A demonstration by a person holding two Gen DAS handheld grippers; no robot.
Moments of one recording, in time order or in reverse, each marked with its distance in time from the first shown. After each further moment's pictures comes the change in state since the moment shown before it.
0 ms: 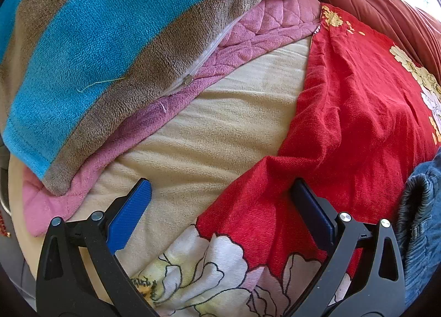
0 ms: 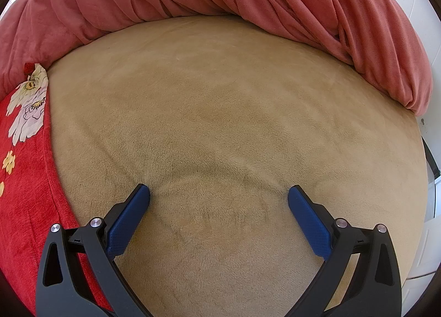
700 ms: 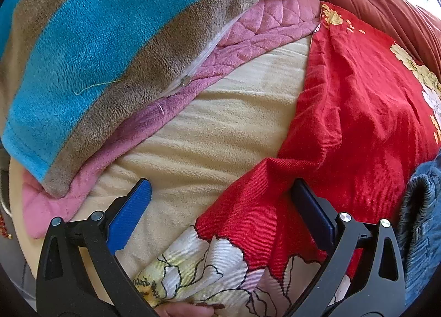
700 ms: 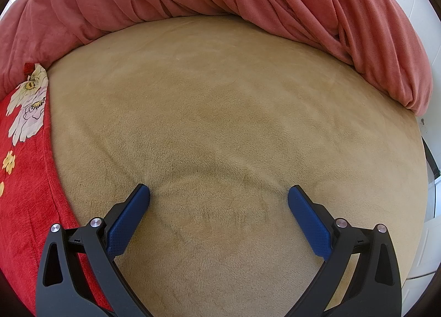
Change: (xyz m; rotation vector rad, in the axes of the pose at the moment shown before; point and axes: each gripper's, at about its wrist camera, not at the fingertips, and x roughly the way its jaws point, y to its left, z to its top) left arm 0.001 -0.002 0.002 0.010 -0.001 0.011; right arm 0.000 0.000 0.000 0.000 0.000 0.001
